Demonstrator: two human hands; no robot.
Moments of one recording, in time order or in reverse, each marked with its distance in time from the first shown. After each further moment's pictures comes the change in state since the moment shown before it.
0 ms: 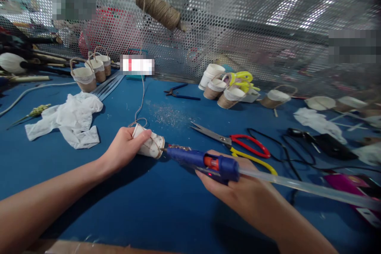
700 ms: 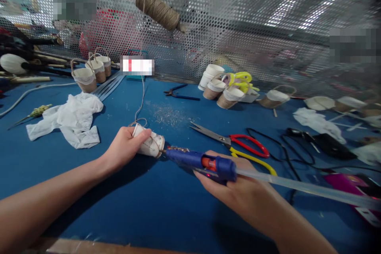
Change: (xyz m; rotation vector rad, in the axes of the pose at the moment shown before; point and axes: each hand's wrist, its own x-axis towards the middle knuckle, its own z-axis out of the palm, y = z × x) left_hand 0.001 0.000 0.001 -0.004 0.008 -0.009; right_hand 0.022 -0.003 -0.016 0.053 0.014 0.016
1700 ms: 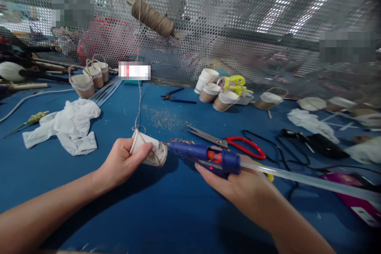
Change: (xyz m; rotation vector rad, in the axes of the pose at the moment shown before) left_hand -0.016 0.000 -0.001 0.249 -0.103 0.300; right_hand -0.004 0.013 0.005 -0.219 0.050 -0.123
